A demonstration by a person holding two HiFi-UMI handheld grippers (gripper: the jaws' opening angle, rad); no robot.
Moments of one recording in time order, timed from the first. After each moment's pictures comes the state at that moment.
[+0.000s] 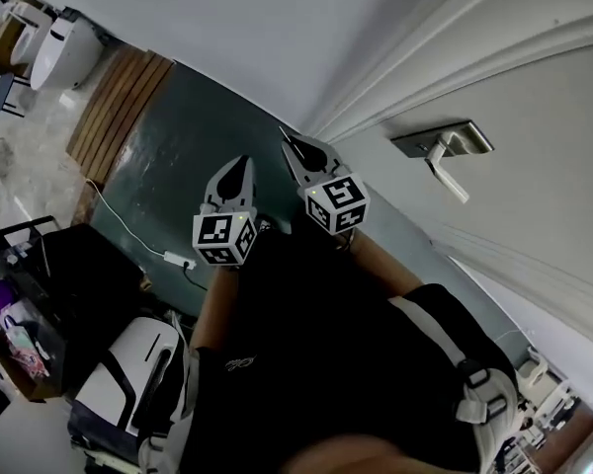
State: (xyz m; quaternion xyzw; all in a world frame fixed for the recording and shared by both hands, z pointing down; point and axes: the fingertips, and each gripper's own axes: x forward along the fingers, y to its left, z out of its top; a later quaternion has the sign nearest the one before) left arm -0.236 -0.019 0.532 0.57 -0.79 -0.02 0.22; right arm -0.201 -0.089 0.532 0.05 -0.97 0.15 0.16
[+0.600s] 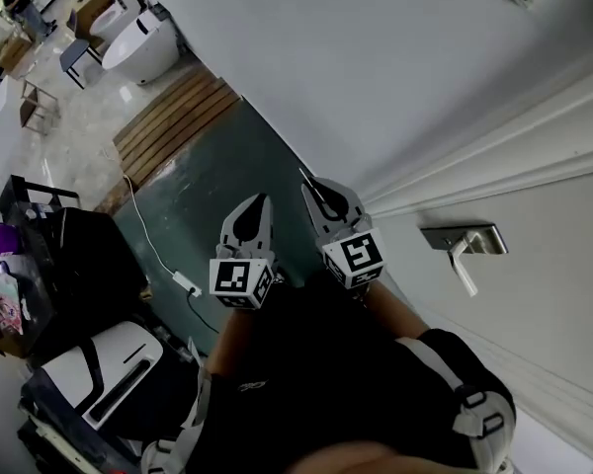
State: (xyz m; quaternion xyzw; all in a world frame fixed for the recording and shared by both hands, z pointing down) left arm -0.296 0.033 0.444 0.46 -0.88 -0.04 0.11; right arm -0.273 -0.041 0.433 -0.07 -0.99 0.03 0.08
